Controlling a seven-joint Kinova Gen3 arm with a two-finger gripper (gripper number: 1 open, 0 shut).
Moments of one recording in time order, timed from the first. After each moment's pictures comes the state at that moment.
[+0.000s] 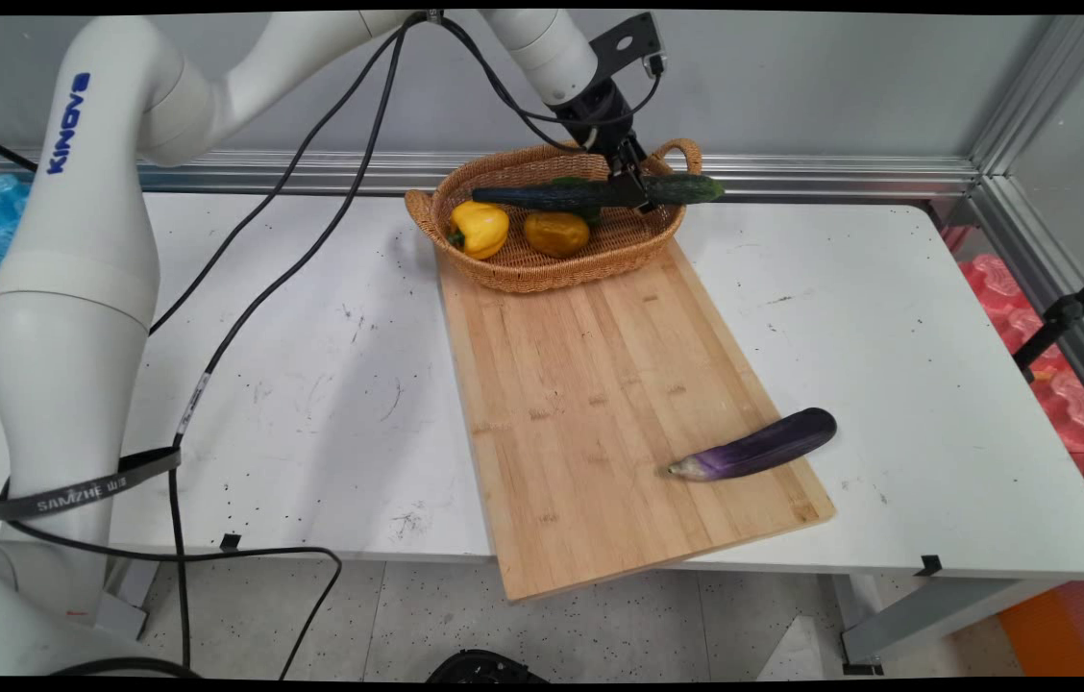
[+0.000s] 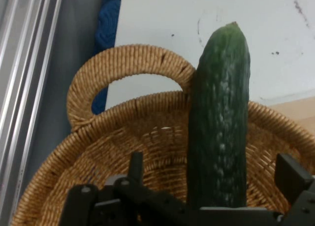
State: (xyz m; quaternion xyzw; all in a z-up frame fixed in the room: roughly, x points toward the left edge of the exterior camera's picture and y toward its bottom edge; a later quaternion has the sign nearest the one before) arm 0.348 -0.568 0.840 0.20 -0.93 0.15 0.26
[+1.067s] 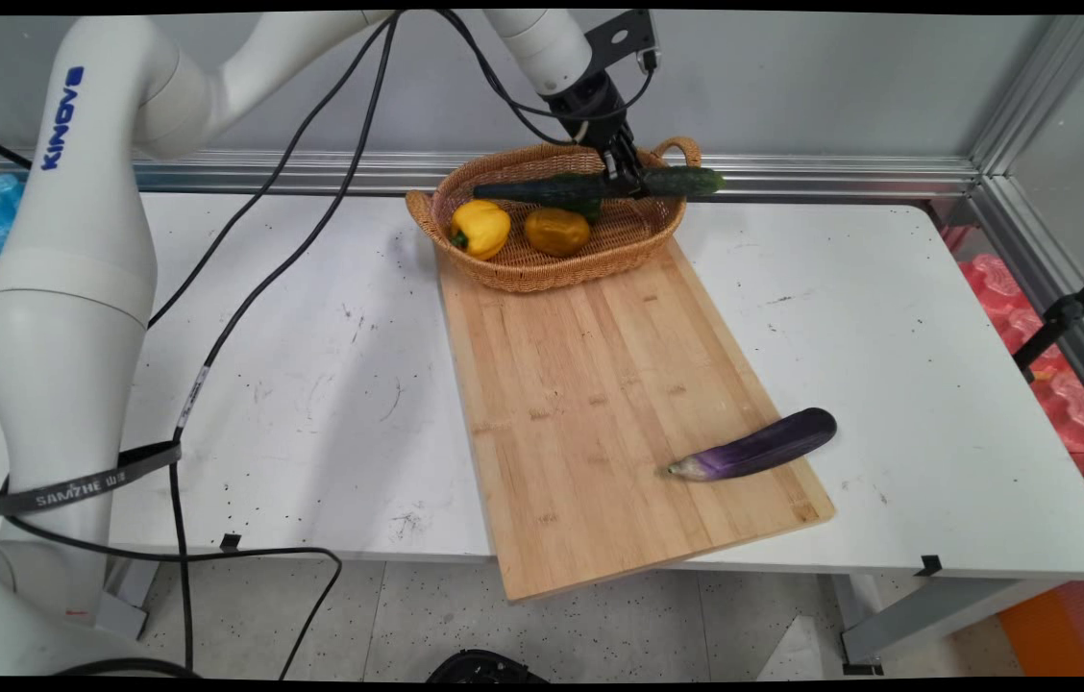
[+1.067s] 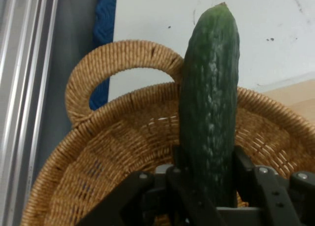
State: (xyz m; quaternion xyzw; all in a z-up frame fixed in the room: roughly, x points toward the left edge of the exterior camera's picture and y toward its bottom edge) arm 0.353 -0.567 0.855 0.17 -0.94 0.15 0.25
